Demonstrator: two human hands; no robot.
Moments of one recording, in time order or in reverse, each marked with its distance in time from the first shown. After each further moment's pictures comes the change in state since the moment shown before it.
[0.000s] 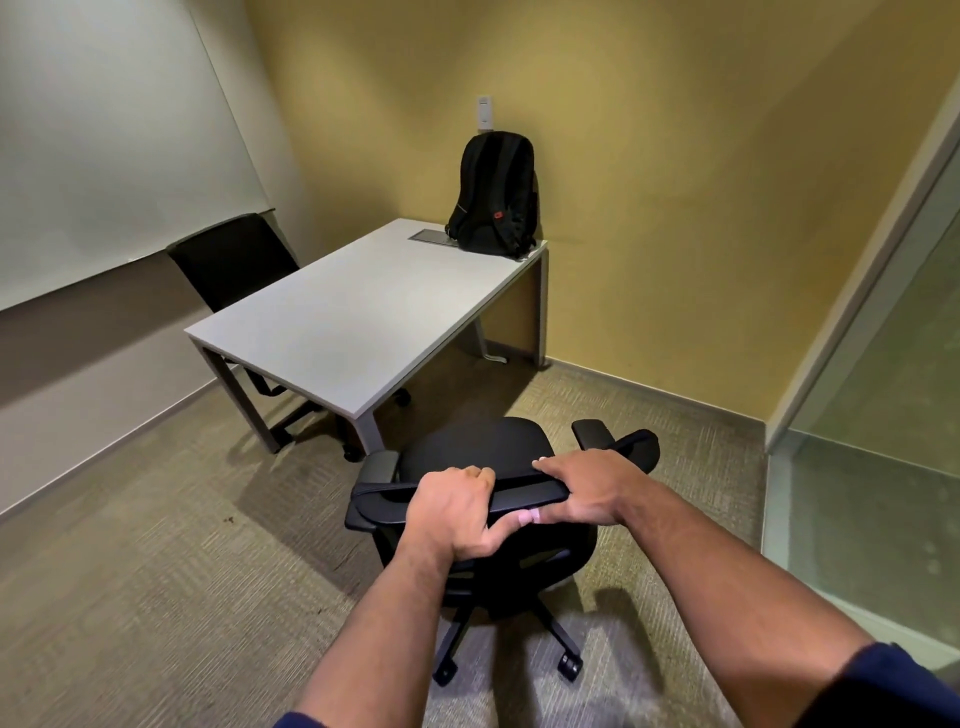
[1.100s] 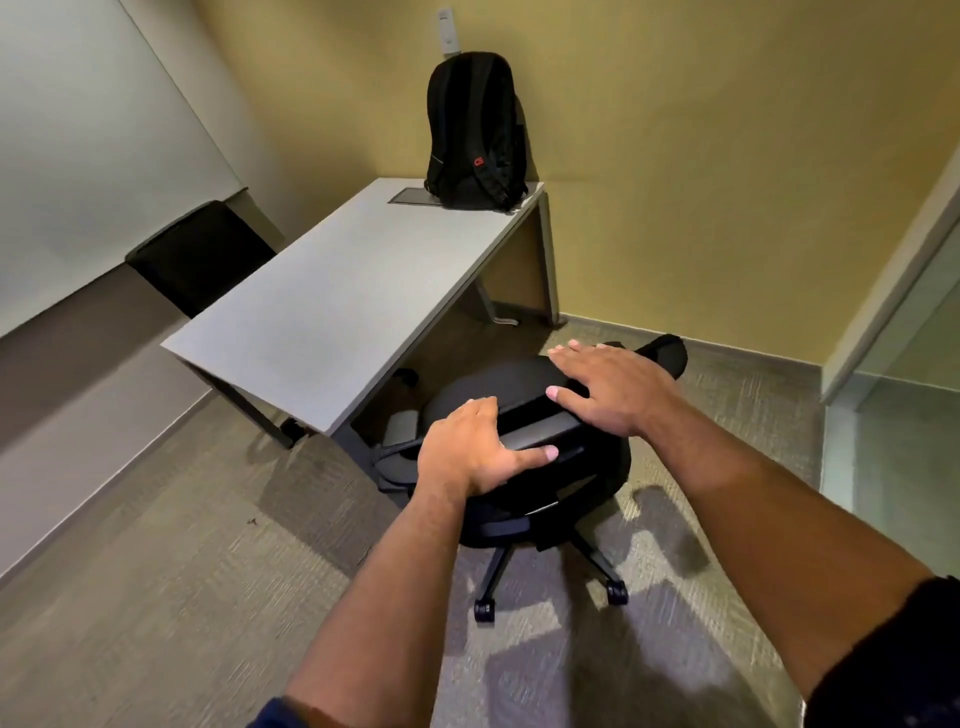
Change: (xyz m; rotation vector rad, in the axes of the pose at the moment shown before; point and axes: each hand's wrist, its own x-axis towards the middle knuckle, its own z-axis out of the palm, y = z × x) left_hand 0.212 0.009 0.027 -0.277 -0.294 -0.334; right_hand 0.135 0.177 -0.048 0.033 0.384 -0.030
